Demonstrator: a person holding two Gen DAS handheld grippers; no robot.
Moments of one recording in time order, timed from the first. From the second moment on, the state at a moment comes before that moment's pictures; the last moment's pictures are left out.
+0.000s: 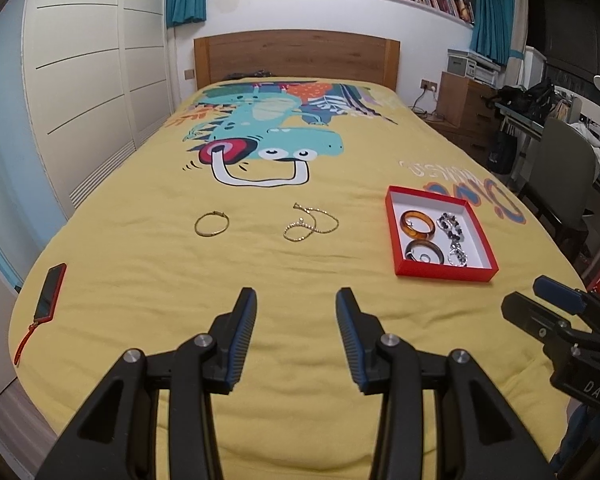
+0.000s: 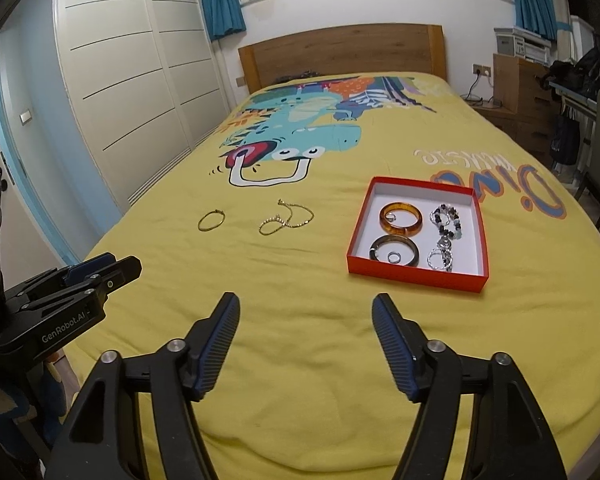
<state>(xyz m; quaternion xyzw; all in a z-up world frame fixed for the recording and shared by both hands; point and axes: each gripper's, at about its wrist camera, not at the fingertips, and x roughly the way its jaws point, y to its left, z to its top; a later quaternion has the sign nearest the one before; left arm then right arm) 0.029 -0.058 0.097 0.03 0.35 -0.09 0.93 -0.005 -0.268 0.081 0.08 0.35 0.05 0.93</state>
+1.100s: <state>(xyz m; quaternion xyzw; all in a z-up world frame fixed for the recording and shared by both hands) 0.017 -0.029 0.102 0.01 0.33 -0.08 0.94 -0.018 -0.232 0.080 0.07 0.35 0.06 0.93</state>
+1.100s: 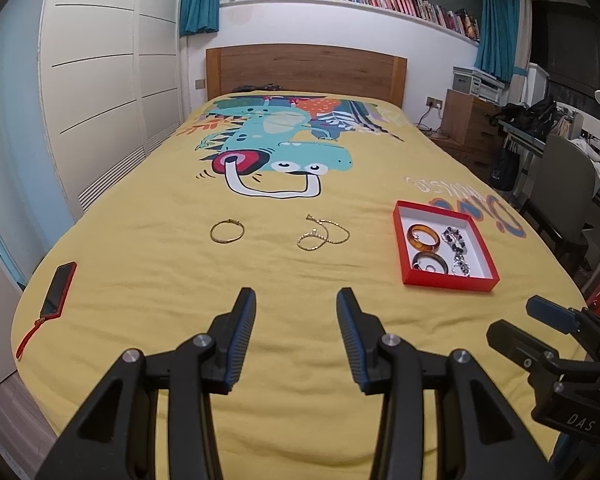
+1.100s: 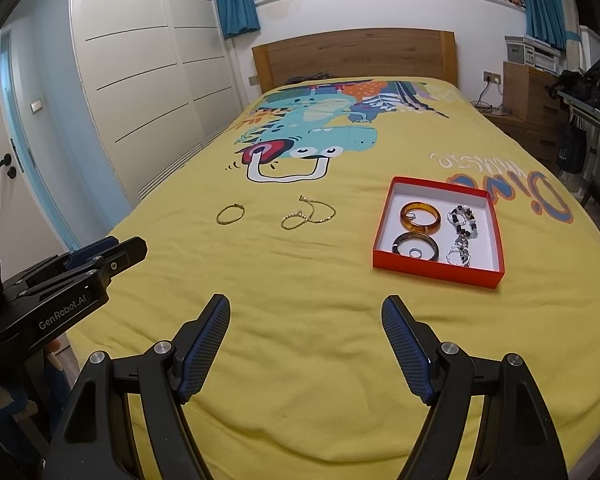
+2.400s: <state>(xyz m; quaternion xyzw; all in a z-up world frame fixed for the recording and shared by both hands) 0.071 0.033 0.020 -0.03 0.43 -0.05 0.90 0.042 -0.178 0.028 0.04 0.43 0.09 0.90</state>
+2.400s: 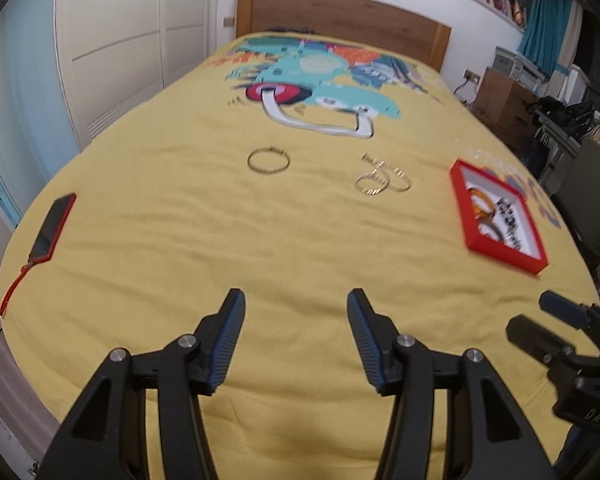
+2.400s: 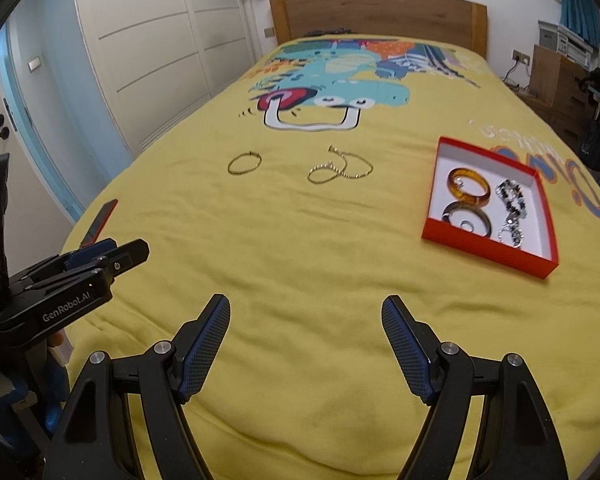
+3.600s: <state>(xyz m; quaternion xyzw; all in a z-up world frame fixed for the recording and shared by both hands) 0.374 0.012 -0.088 0.05 0.48 -0.08 0.87 0.329 -0.214 -0.092 0.21 0.47 0.15 0.84</state>
